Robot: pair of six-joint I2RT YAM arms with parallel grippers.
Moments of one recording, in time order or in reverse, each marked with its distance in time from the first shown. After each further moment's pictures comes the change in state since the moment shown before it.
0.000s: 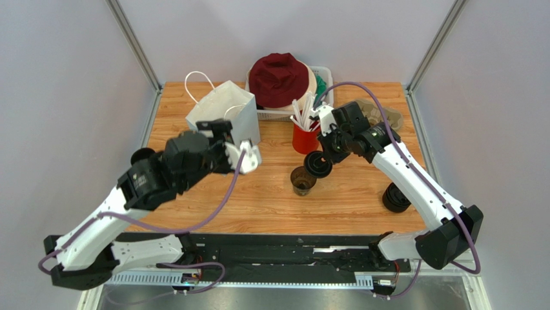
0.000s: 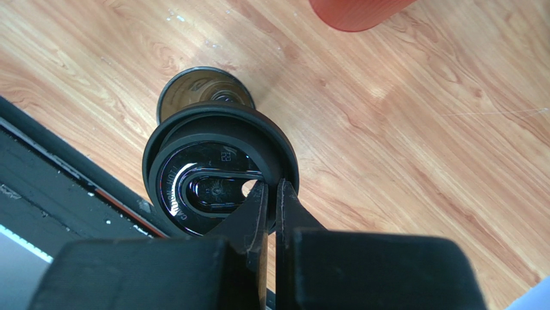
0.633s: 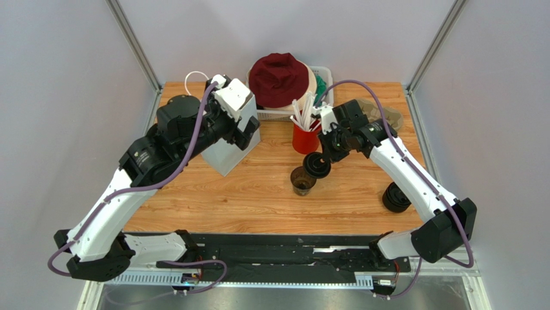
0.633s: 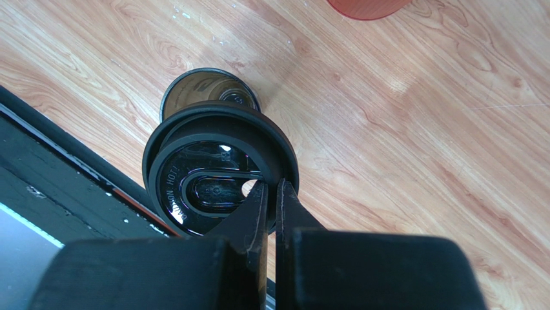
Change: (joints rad) left arm 0.153 0.246 0.385 0.085 0.238 -0.708; right arm -0.044 0.045 -0.009 0.004 -0.072 0.031
